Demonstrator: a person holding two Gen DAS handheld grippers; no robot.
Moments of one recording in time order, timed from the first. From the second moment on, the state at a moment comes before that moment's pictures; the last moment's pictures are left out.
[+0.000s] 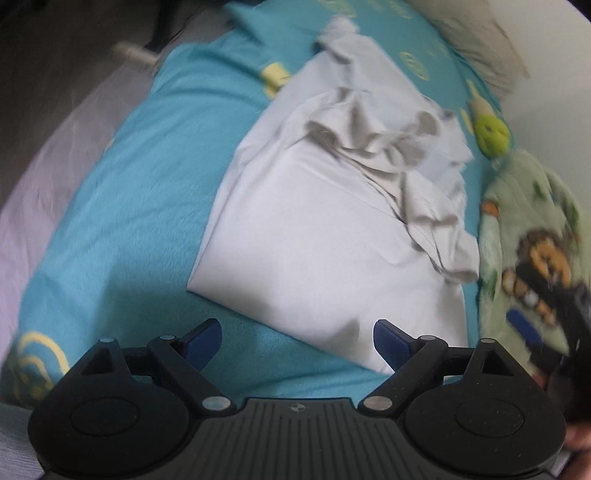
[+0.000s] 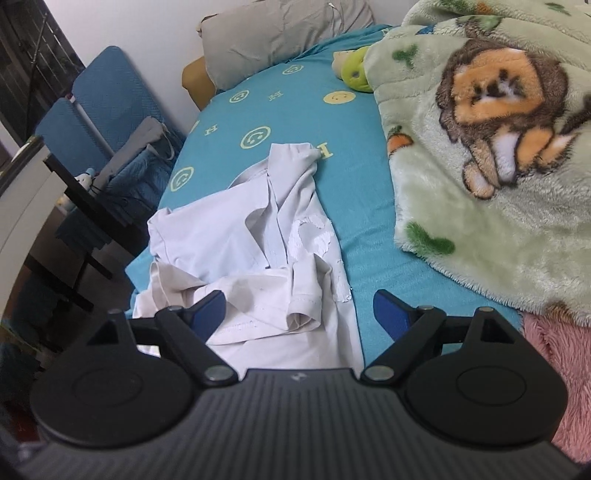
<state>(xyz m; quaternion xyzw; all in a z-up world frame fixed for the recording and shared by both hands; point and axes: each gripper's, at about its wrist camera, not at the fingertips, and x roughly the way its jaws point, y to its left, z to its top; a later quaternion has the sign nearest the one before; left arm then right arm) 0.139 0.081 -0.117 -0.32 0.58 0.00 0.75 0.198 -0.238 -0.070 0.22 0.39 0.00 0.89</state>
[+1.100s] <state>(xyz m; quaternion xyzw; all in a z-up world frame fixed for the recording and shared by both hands) 0.128 0.096 -0.135 -0.40 0.44 0.04 0.80 0.194 -0.216 -0.075 0.15 0.40 -0.03 0.90</state>
